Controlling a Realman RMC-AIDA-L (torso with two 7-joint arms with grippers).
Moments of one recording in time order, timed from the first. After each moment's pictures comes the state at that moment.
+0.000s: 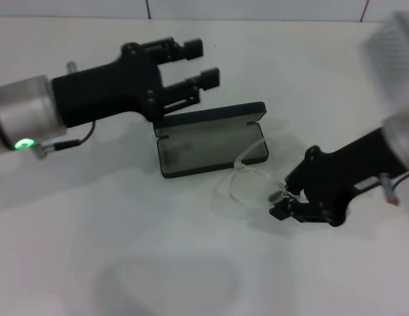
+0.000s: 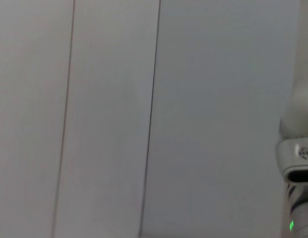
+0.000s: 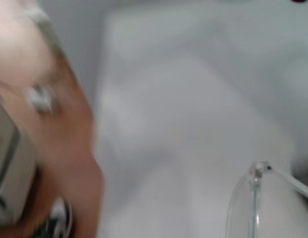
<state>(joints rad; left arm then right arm) -0.40 -2.08 1.07 0.80 1.40 1.55 -1.29 0.60 2.02 -1.42 -1.24 -2.04 -1.63 1.89</state>
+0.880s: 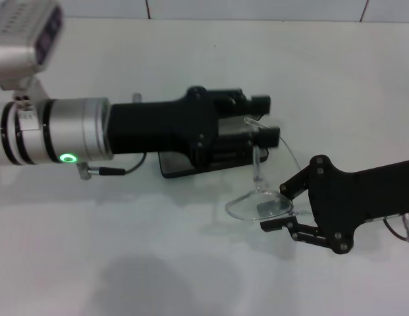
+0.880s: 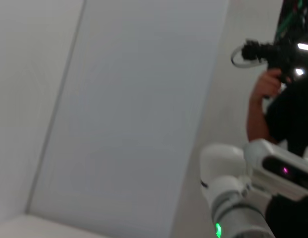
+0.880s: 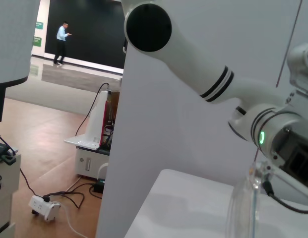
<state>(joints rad) -0.60 -2.08 1.05 0.55 1.55 1.72 -1.35 0.45 2.02 -1.32 -0.93 -1.61 -1.71 1.02</state>
